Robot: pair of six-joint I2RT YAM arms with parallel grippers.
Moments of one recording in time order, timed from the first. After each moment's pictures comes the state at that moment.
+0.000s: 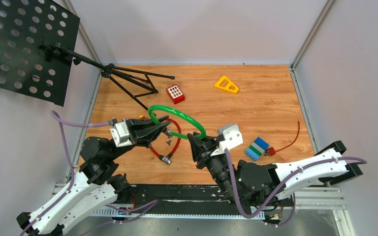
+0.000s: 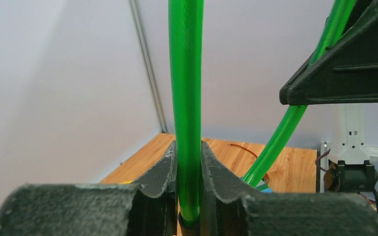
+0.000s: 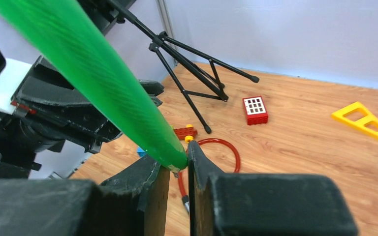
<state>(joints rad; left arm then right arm) -0.78 0.50 0.63 0.36 0.37 0.01 1.84 1.16 1.21 0.25 1.30 -0.04</state>
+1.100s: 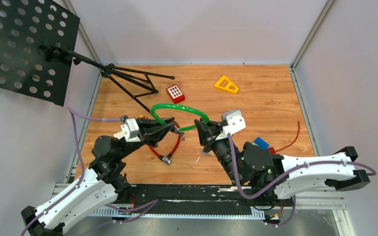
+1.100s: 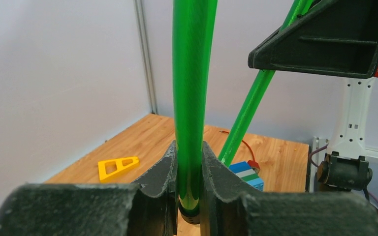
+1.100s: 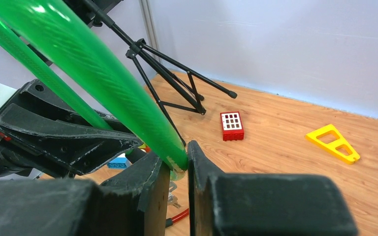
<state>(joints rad) -0.78 0.56 0.52 0.47 0.33 -0.08 1.65 1.05 1.11 0.21 1.10 -0.09</state>
